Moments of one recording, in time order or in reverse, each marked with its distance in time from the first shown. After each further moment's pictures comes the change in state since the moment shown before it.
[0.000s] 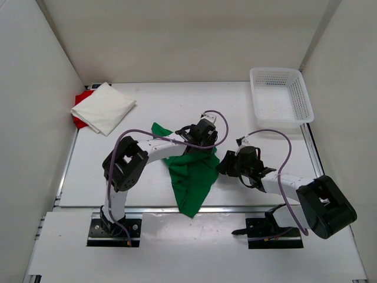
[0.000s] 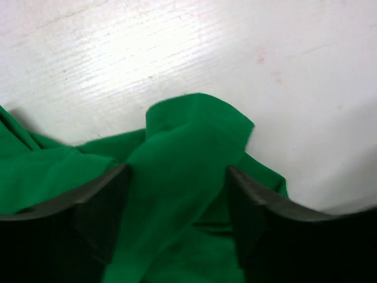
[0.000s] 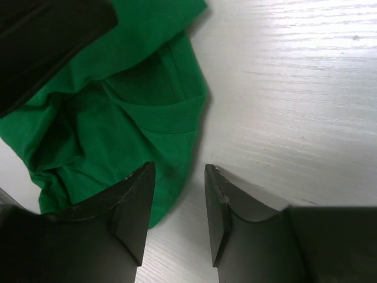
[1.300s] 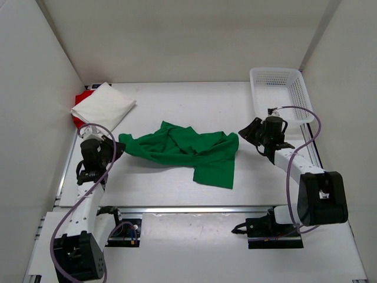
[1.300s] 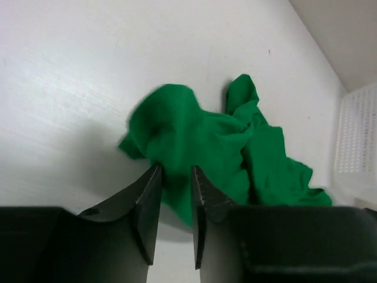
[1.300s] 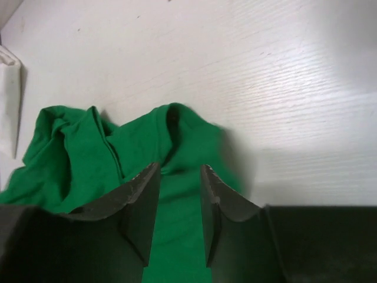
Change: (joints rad) left arm 1.004 -1.109 -0.902 0.203 0.486 -0.256; right arm -0.380 0.079 0.343 -0.123 -0.038 0.020
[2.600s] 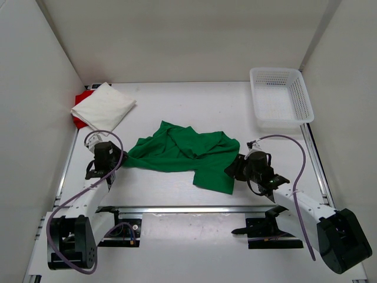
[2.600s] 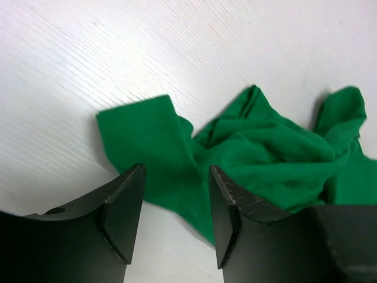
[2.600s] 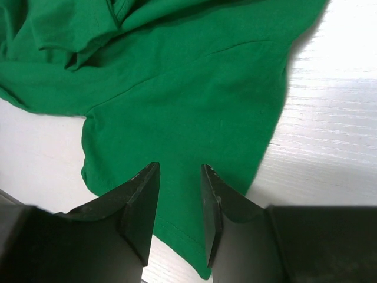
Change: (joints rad) left arm -0.117 0.128 -0.087 0.007 -0.349 -0.072; right arm 0.337 -0.401 -0.412 -0.096 0.076 -0.018
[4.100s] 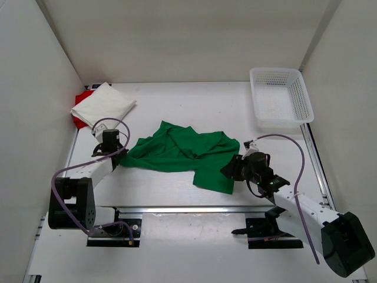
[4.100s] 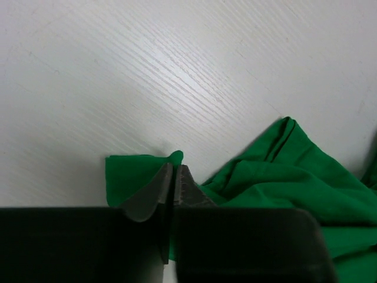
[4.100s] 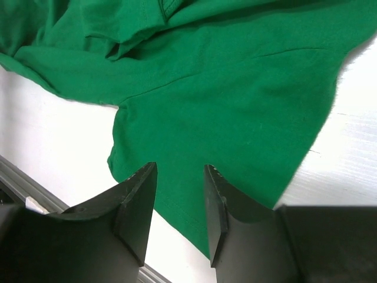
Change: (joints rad) left arm -0.042 0.354 0.200 -0.001 -0.134 0.071; right arm 0.051 -0.040 0.000 0.026 -0.038 -0.004
